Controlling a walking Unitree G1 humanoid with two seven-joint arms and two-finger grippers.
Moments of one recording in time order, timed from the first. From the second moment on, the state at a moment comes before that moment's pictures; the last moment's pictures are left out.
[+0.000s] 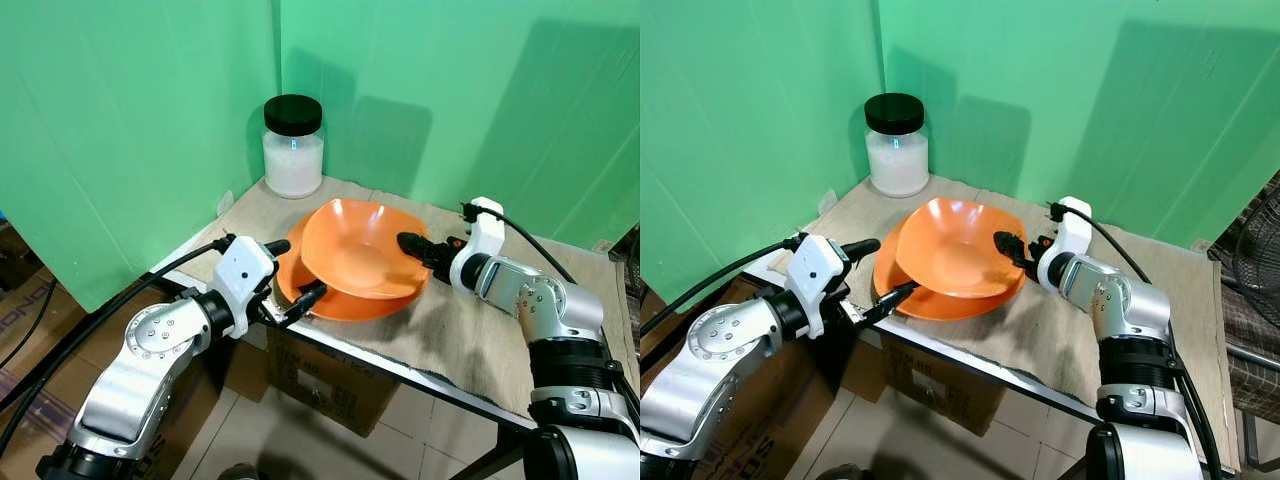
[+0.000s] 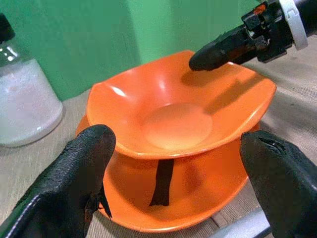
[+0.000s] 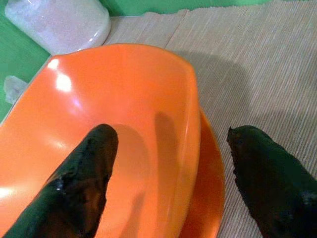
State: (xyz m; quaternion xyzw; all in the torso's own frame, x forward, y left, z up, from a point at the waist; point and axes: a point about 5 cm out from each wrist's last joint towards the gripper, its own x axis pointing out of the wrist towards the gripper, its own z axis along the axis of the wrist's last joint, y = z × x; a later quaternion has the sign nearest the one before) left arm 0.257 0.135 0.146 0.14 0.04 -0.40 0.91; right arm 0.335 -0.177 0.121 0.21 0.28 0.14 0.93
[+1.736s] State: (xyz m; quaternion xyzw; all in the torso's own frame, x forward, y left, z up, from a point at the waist) left arm 0.262 0.124 0.147 0.14 0.02 -0.41 0.90; right arm 0.336 -0.199 0.127 0.31 0.27 0.11 0.91
